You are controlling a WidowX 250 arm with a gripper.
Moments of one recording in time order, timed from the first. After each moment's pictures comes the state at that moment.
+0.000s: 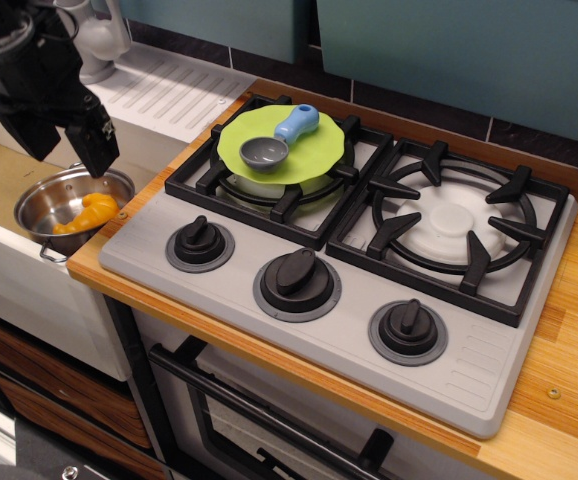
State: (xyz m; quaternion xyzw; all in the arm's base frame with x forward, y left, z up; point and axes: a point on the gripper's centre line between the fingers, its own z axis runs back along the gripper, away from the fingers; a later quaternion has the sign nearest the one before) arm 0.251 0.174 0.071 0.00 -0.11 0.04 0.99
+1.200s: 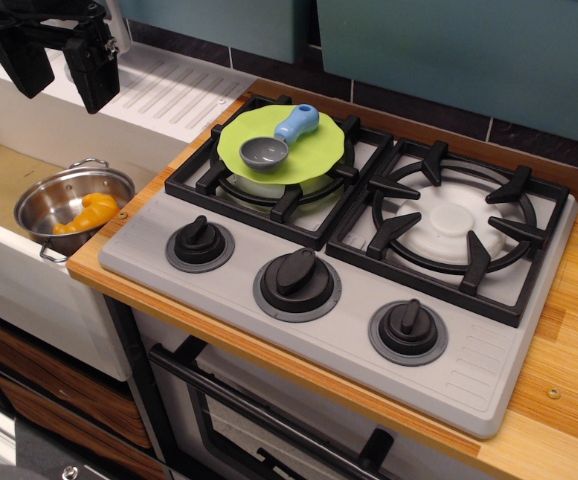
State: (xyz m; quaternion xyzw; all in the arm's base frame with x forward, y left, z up) arm 0.257 0.161 0.121 -0.01 -0.06 0.04 1.00
